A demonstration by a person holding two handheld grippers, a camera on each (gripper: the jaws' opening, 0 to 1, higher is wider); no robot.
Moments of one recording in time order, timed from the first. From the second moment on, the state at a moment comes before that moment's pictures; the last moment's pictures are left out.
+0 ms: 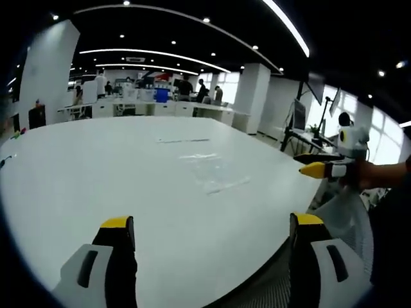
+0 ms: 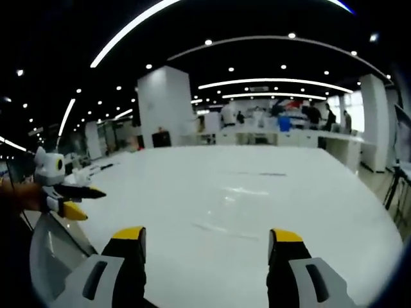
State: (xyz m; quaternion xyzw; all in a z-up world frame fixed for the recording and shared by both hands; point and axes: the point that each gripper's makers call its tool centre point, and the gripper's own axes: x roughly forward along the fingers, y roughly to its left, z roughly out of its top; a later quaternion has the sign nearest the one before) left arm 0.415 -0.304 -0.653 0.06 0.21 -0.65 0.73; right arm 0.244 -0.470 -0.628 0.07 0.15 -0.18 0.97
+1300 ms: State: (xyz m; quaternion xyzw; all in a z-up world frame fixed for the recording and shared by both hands) left arm 0.405 -0.303 -0.663 0.06 0.23 -0.65 0.72; right arm 0.248 -0.465 -0.642 0.10 0.16 -0.18 0.97
